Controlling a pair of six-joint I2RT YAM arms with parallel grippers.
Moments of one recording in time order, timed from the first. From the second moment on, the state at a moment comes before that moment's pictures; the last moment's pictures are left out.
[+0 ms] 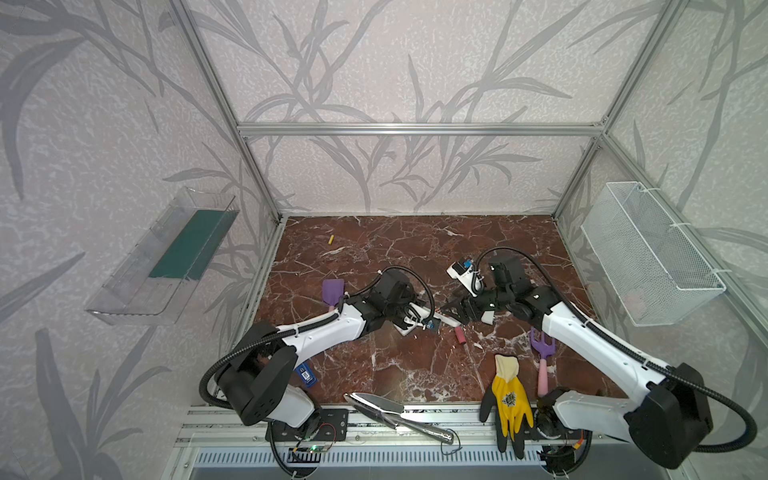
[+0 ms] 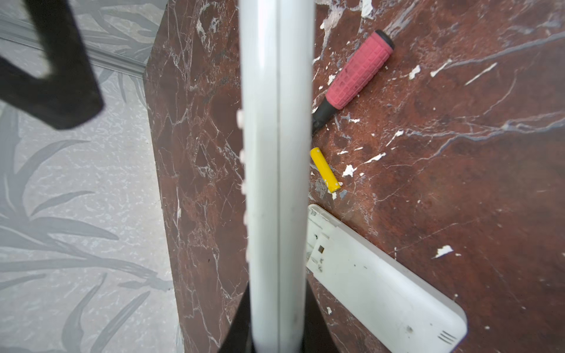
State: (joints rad) left arm -0.71 1.48 0.87 -0.14 0.22 1.31; right arm 0.51 1.20 0.91 -0.43 -0.54 -0.12
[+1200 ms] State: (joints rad) left arm -0.55 1.41 1.01 -0.54 0.55 1.10; right arm 0.60 1.20 0.83 -0.26 -0.58 -0.45
